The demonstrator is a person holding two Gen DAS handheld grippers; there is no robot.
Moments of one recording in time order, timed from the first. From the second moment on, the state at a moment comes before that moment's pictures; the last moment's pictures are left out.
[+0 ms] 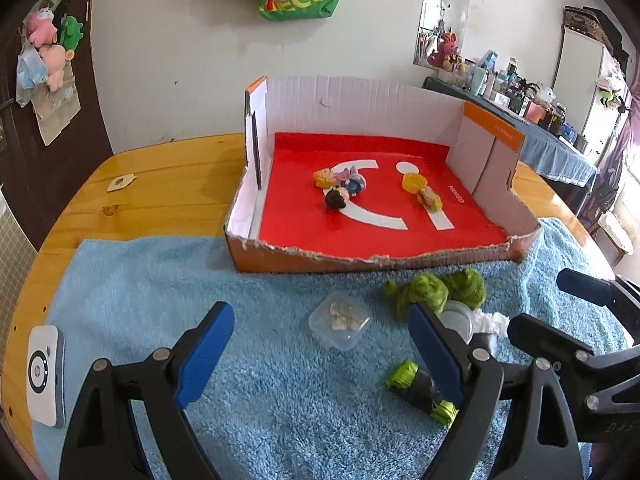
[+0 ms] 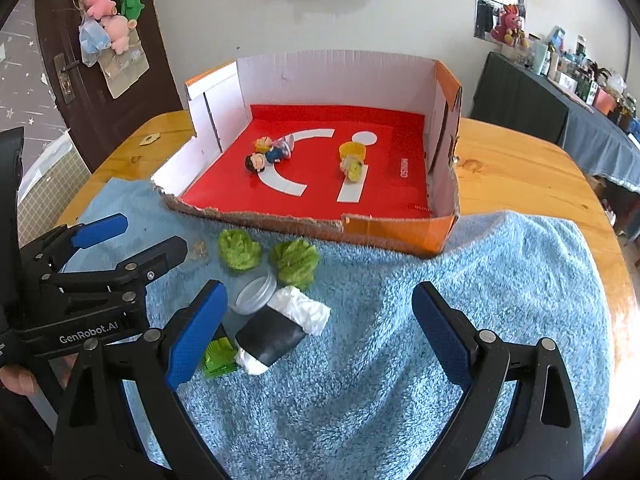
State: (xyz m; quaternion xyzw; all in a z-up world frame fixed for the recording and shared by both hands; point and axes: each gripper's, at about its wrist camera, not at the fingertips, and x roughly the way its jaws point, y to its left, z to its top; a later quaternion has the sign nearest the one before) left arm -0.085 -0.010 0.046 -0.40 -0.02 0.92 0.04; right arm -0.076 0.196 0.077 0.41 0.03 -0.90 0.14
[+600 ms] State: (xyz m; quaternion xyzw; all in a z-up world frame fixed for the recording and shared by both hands) left arm -0.096 -0.010 0.025 -0.42 -0.01 0.91 0.05; right arm -0.090 0.197 0.057 0.43 0.01 -0.89 0.14
